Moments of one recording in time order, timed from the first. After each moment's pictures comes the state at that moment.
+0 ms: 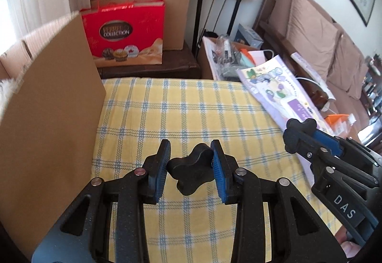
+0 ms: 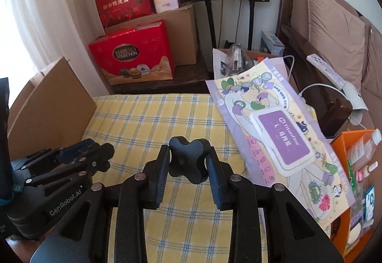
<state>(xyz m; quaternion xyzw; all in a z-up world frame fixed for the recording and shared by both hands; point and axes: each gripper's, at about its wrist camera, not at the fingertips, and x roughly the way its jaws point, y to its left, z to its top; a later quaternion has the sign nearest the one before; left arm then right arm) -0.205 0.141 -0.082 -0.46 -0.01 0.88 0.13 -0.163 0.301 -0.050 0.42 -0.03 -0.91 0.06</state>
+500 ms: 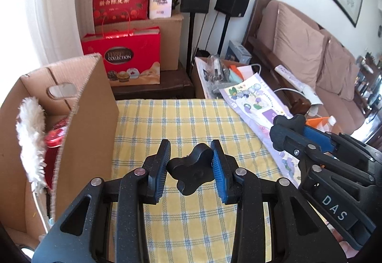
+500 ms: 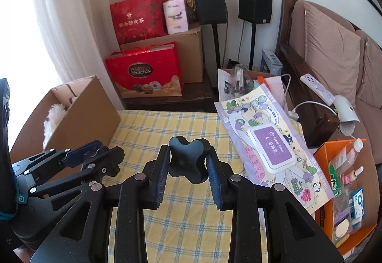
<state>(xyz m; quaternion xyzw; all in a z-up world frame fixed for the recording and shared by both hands) -0.161 0.126 -0.014 -0.42 -0.01 0.90 0.15 -0.121 0.281 0.013 0.38 -0.03 -0.92 0.07</state>
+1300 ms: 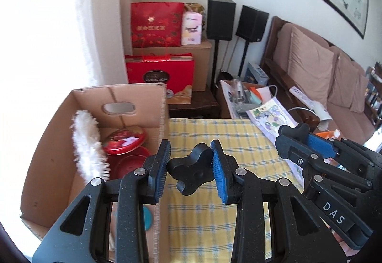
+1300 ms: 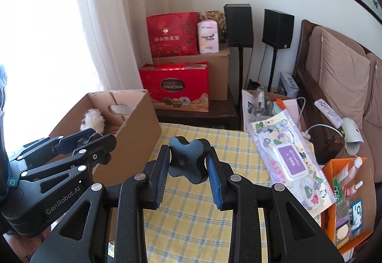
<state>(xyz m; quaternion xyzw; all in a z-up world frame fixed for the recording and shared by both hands) -0.123 0.036 0.046 -0.37 -0.01 0.93 0.09 -0.082 0.211 0.062 0.34 0.00 -0.93 0.12</state>
